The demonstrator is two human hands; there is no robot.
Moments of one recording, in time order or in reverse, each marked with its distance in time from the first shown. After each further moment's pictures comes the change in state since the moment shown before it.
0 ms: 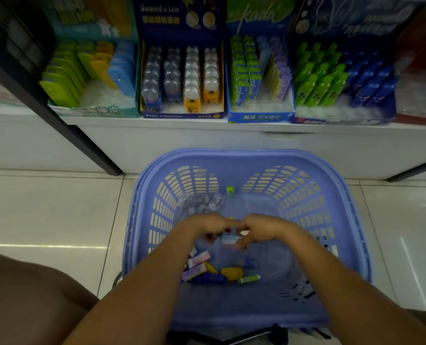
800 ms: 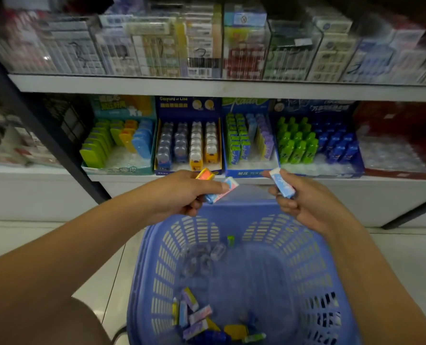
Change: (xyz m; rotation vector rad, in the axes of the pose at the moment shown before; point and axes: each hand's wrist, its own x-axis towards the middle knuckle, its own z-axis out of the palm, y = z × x) left_hand -0.192 0.106 -0.085 -0.297 0.385 0.420; right_hand -0.124 -0.050 -0.114 1.276 0.651 -0.400
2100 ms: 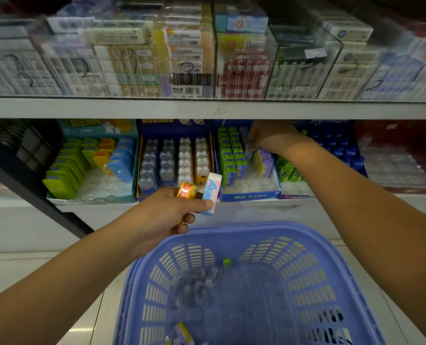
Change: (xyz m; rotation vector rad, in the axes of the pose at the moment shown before) left_hand 0.040 -0.001 -0.017 -0.237 0.069 -0.067; right_hand 0.147 -0.109 0.033 -1.590 0.176 -0.136
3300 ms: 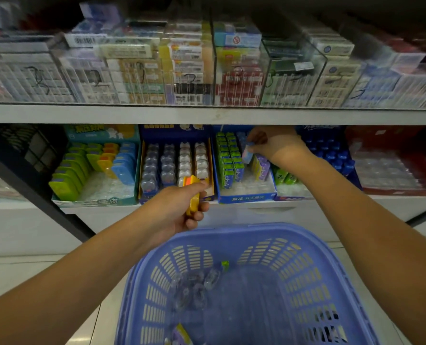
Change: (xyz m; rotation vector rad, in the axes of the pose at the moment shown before) left_hand -0.004 0.015 0.016 -0.136 0.015 -0.076; right_hand -0.038 0.006 0.001 0.244 0.245 -0.110
